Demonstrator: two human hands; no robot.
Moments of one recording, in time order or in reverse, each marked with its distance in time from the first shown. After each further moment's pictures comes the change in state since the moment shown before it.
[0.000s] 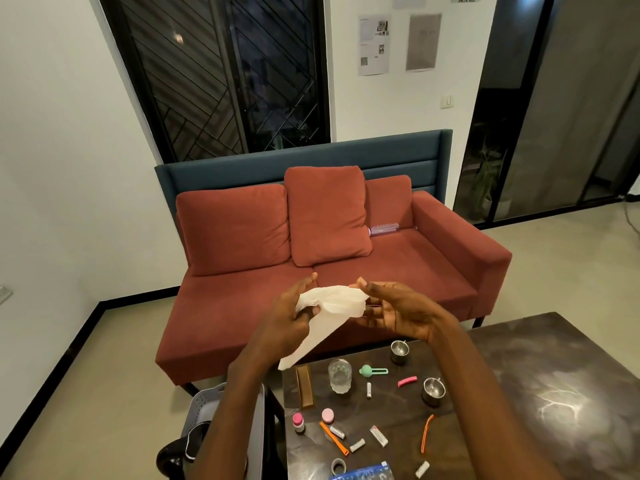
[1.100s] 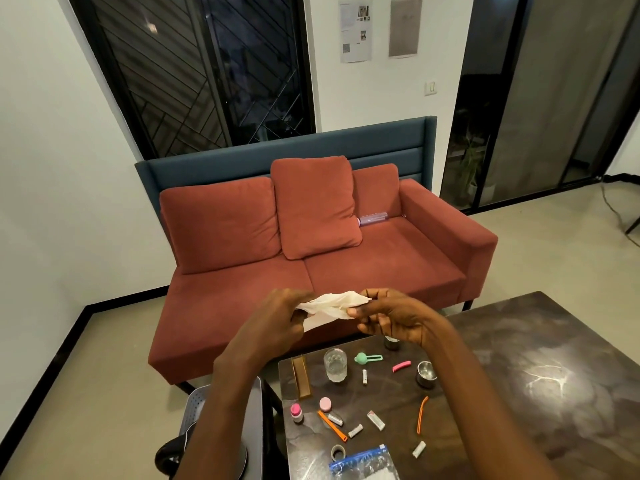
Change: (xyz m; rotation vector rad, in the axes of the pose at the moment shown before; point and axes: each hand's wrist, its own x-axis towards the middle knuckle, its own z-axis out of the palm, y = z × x) left_hand -0.012 0.013 -0.015 0.256 -0.159 0.235; right_hand -0.007 0.028 -0.003 -0.015 -0.004 0.066
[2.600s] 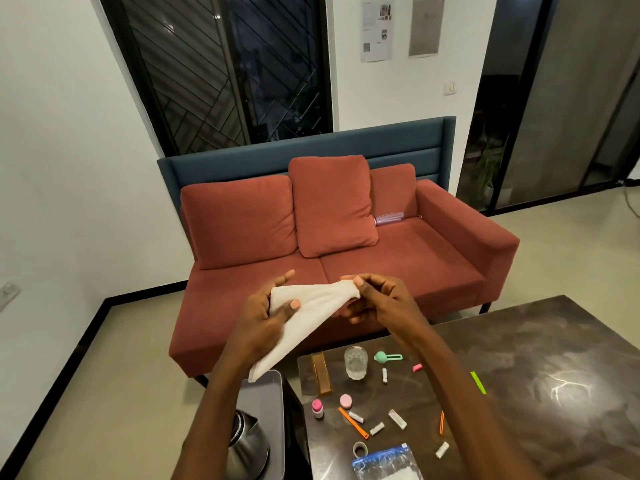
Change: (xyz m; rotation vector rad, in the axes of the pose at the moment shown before) left_hand -0.044 -0.071 -0.022 -0.519 0.265 -0.255; right_hand 0.011 0.018 0.086 -0.173 0.155 -0.533
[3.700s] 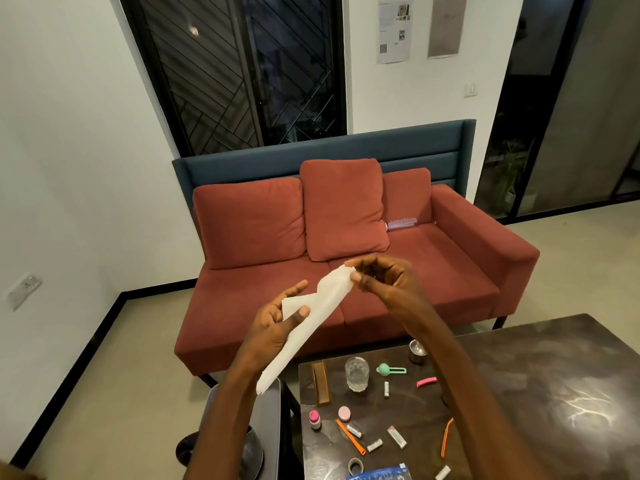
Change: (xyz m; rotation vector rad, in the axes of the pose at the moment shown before) left_hand 0.013 0.013 0.035 -0.363 -0.109 -0.213; right_hand 0.040 -0.028 -0.033 -0.178 -0.070 -0.328
